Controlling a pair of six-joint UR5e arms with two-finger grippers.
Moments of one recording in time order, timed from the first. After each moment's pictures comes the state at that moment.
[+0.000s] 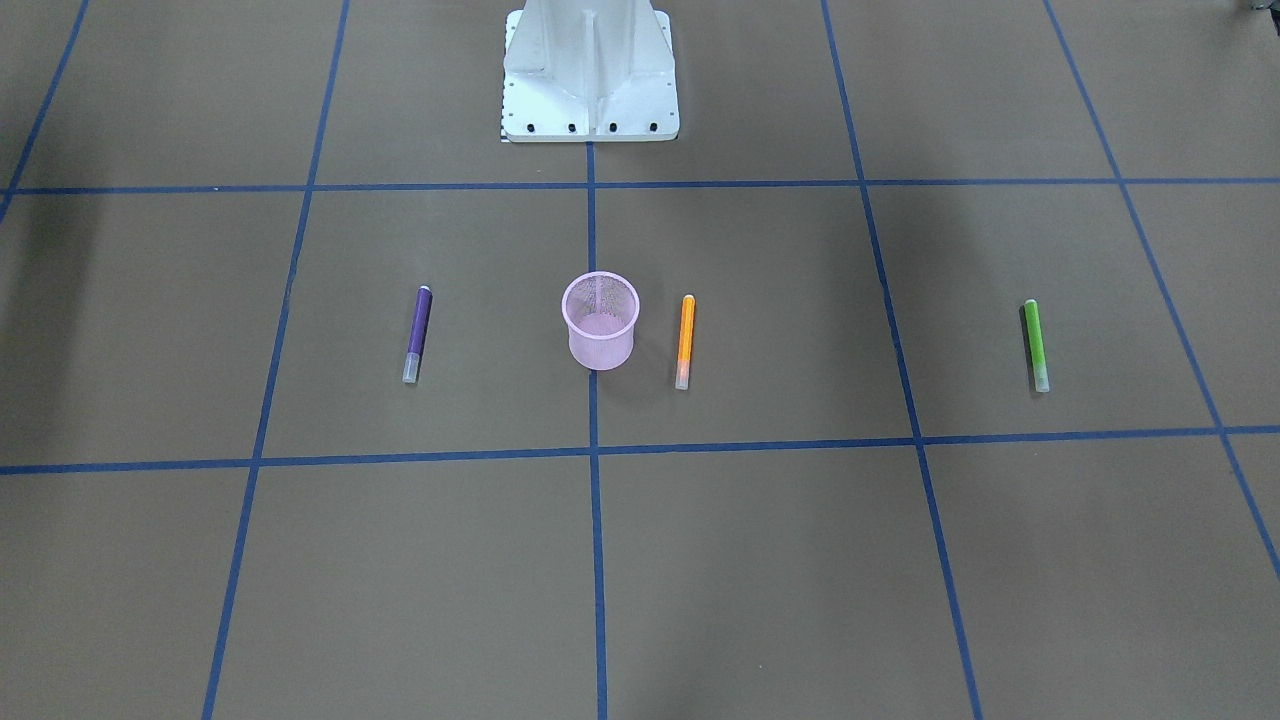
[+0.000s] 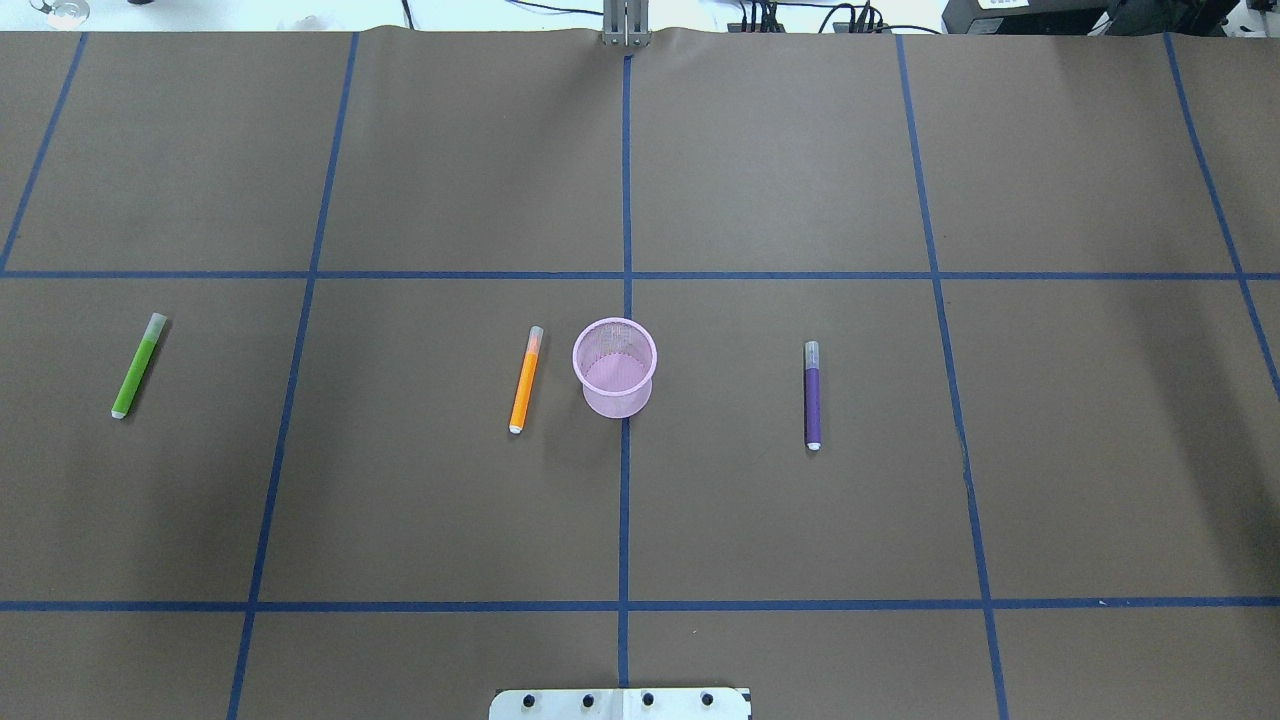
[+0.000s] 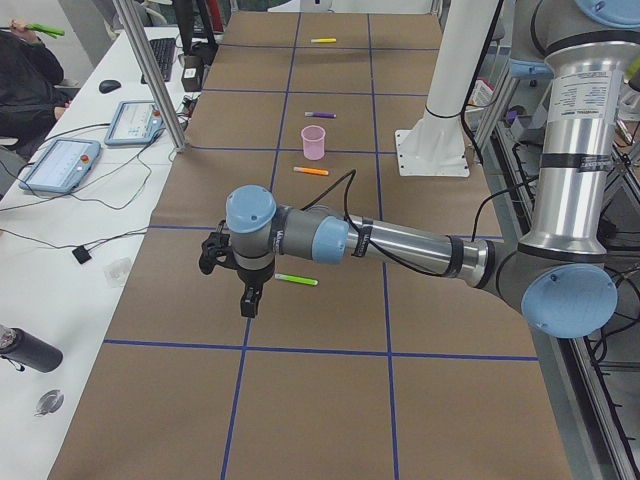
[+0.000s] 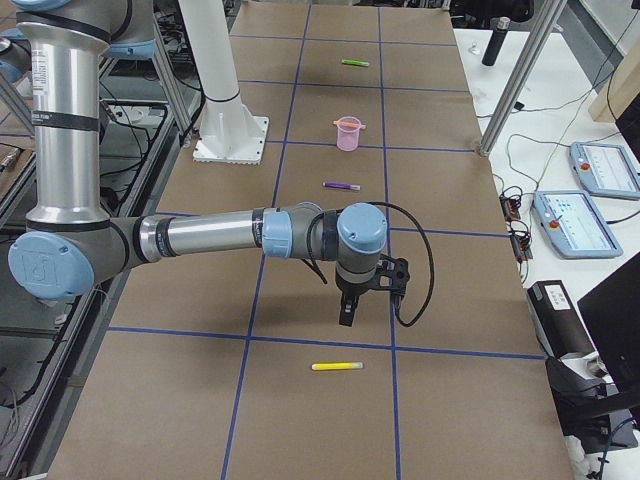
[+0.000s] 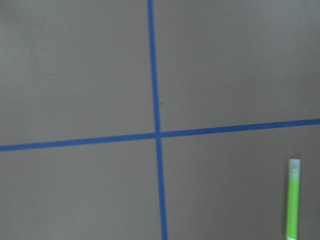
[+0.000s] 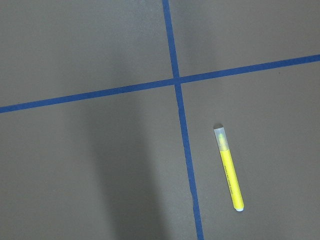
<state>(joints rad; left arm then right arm) -1.52 -1.62 -1.75 -1.60 -2.37 -0.07 1.59 -1.63 1.79 -1.73 2.40 0.15</state>
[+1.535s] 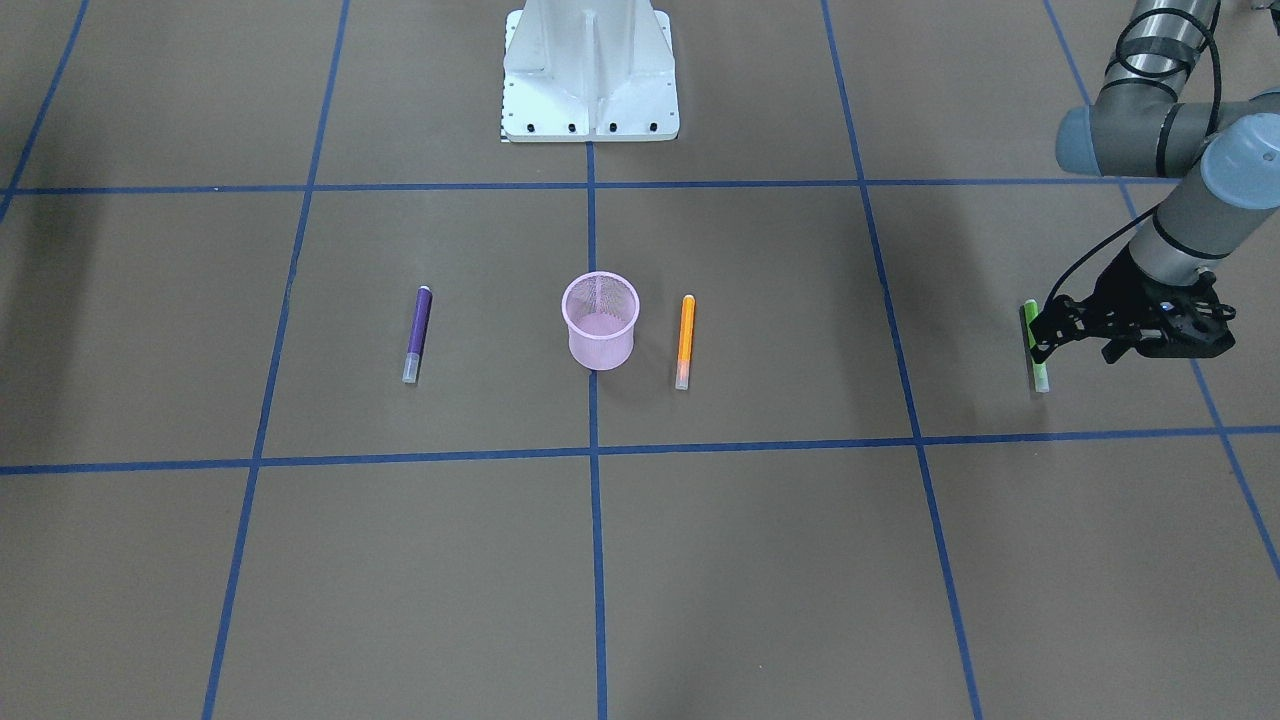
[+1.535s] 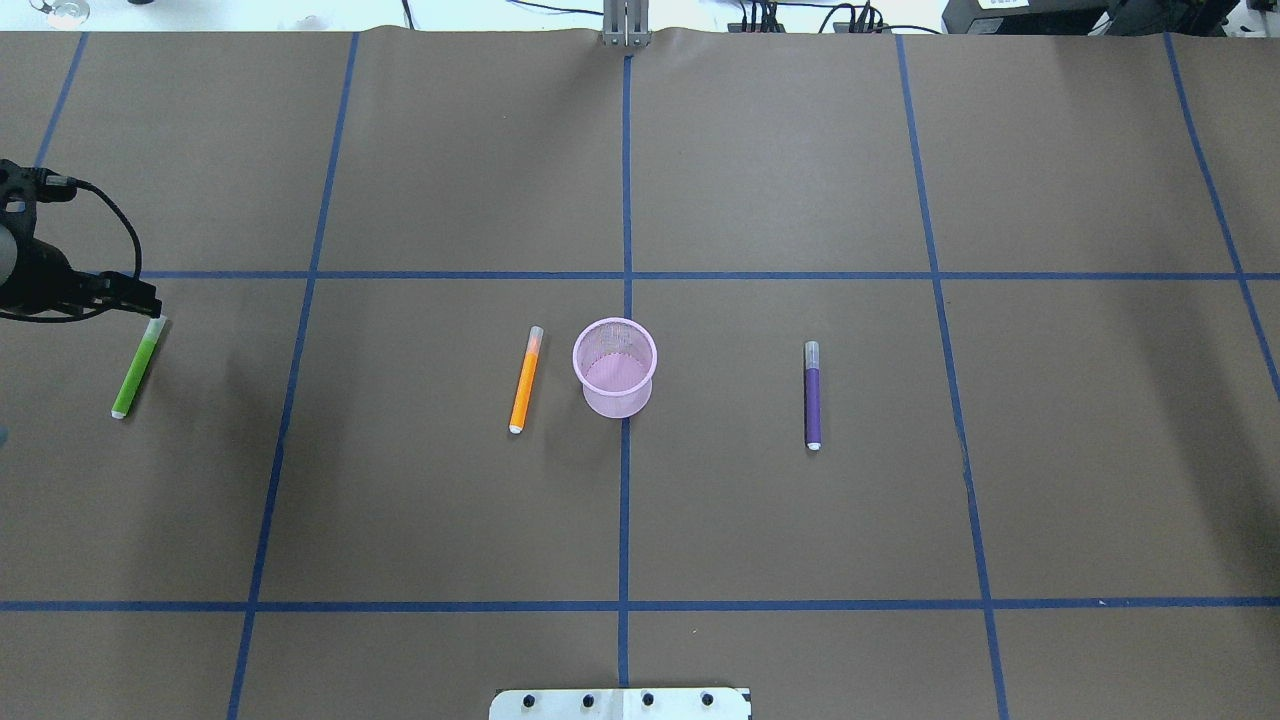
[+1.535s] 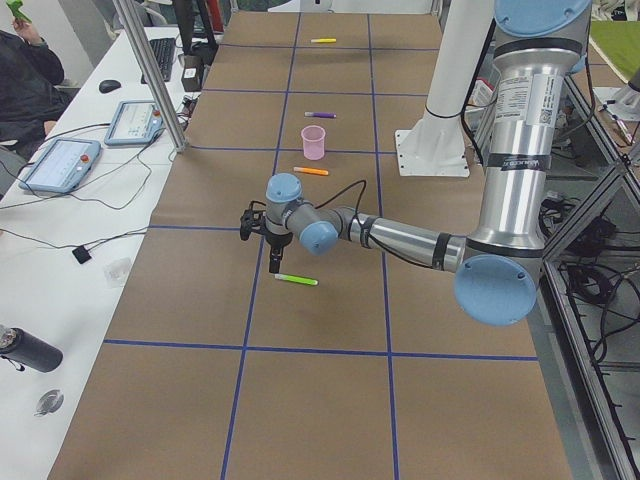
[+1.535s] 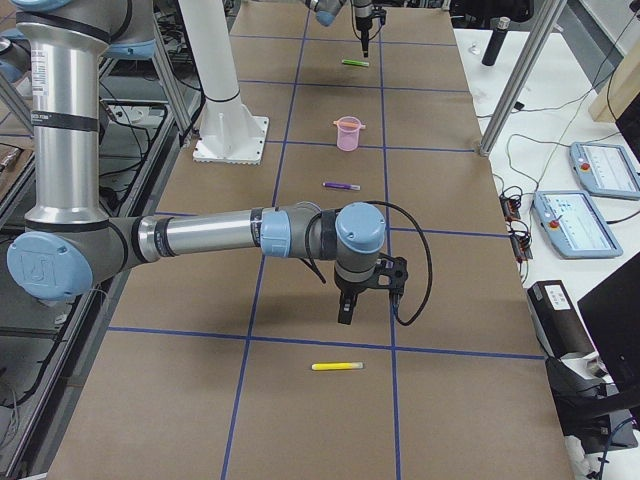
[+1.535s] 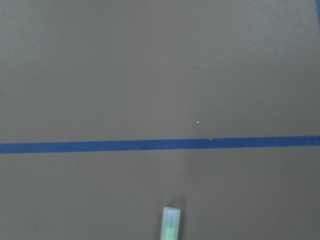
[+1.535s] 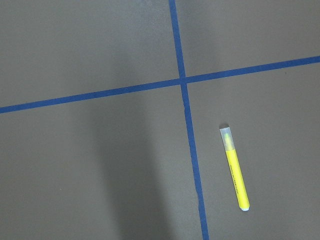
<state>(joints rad) -0.99 -1.62 -1.58 -2.20 -2.09 -0.81 1.59 -1.64 1.79 -1.73 2.41 0.15</state>
